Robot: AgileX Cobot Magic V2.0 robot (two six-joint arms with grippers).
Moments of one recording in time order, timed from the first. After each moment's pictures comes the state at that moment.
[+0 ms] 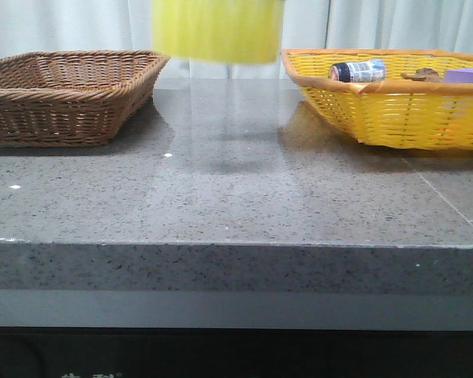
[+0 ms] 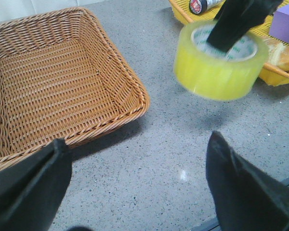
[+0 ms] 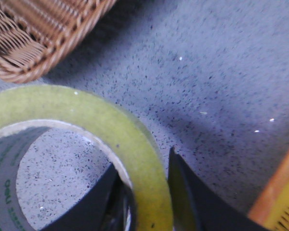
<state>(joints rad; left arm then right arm) -0.42 0.72 -0.88 -0.07 0.70 0.10 0.47 1.99 -2.10 0.21 1.26 -0.21</state>
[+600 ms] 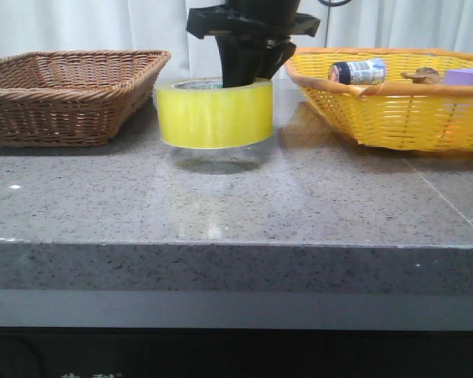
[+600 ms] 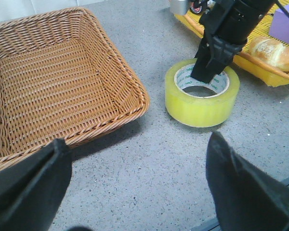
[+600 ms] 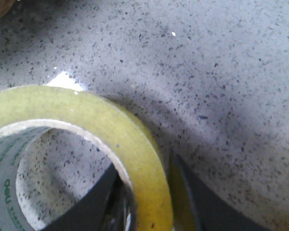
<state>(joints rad) -0.42 0.72 -0.88 -0.07 0.70 0.10 0.49 2.12 -2.10 0.13 1.21 -0.21</state>
